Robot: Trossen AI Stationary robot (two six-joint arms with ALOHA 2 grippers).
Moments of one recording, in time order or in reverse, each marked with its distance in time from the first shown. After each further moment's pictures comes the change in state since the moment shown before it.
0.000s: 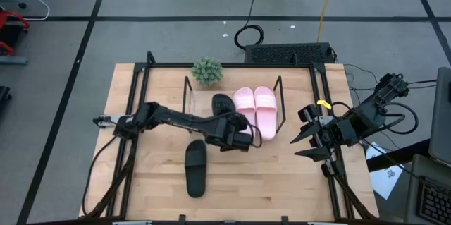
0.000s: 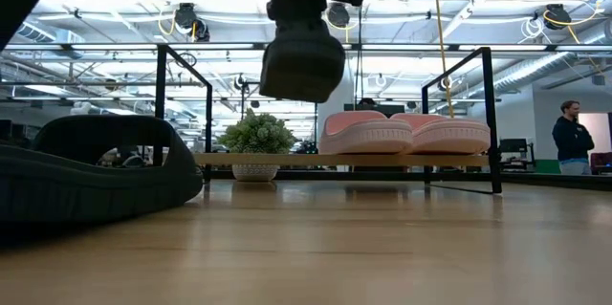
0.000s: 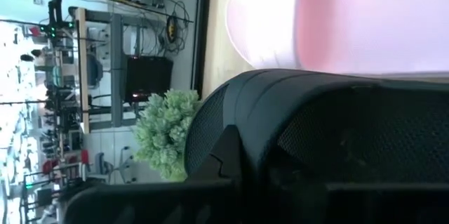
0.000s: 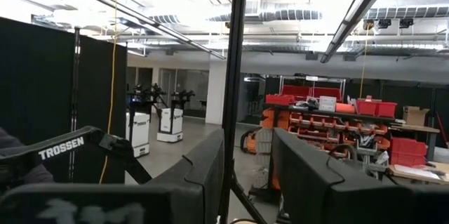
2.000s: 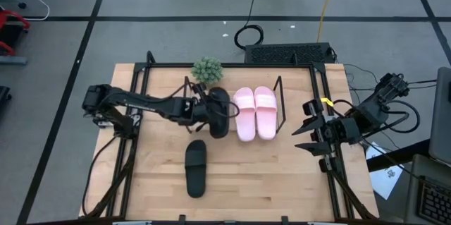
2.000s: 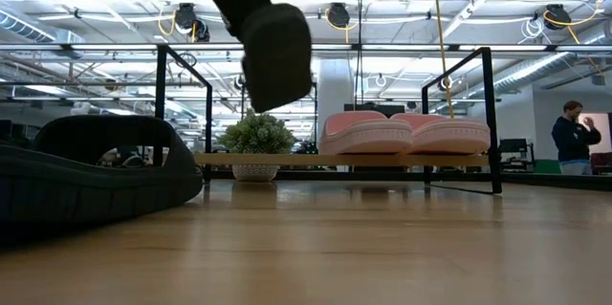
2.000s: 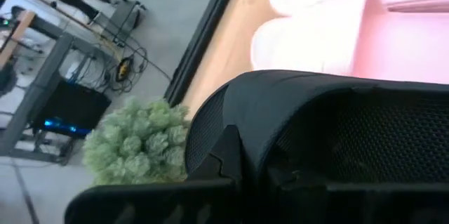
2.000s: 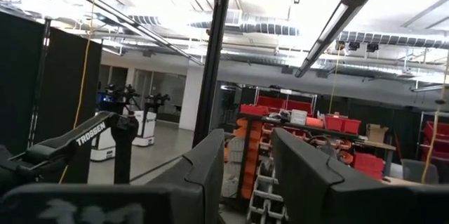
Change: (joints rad) left arm 0.141 -0.584 -0.828 0.911 0.199 0.223; right arm 0.000 -0.012 0.000 0.040 0.064 -0.121
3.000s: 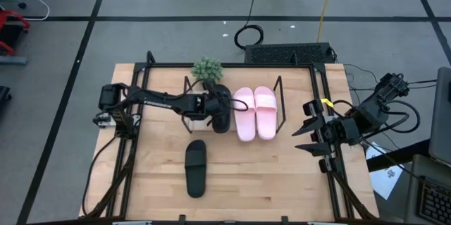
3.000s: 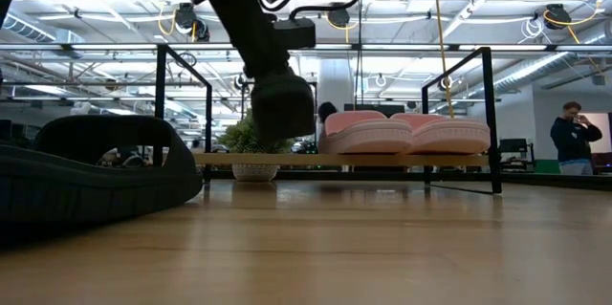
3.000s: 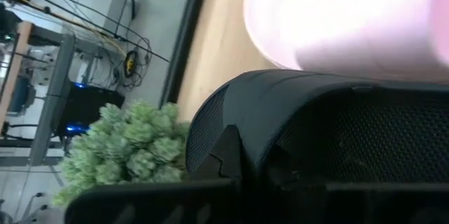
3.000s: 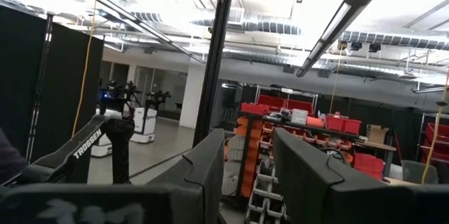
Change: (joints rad) left arm 0.111 0.147 0.001 0.099 0.041 0.209; right arm 0.000 -0.002 0.000 -0.011 -0.004 -0.012
